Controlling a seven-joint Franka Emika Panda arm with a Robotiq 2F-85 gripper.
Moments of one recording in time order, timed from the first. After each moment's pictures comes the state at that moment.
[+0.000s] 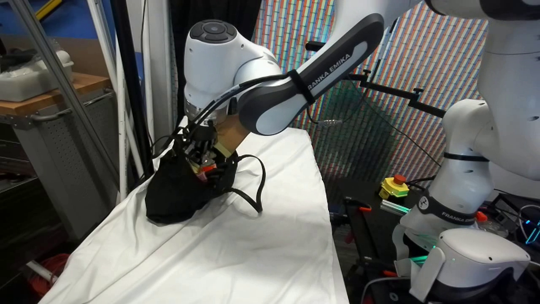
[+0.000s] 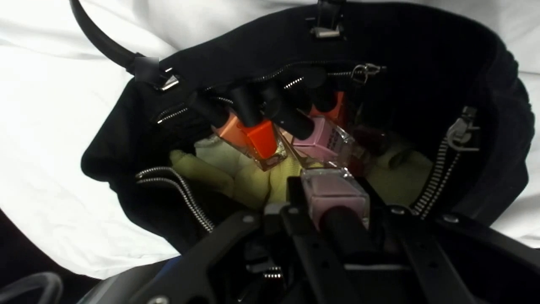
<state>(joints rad) 0.21 0.45 -0.13 -1.85 -0.50 2.44 0.73</state>
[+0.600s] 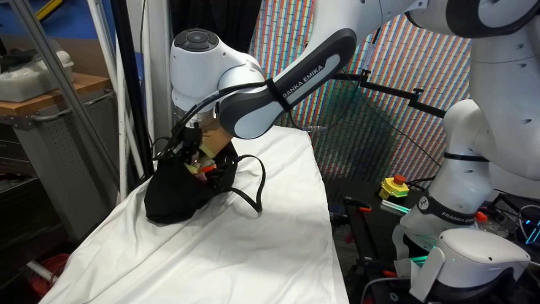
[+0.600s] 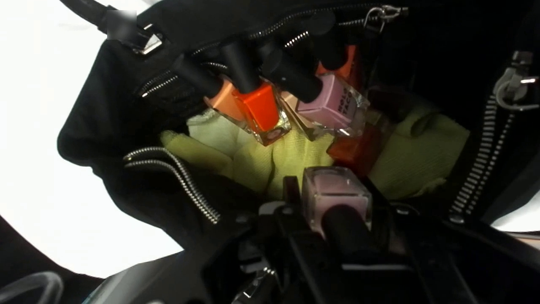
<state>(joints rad) 0.19 0.57 -0.14 -1.72 -0.48 2.44 0.73</state>
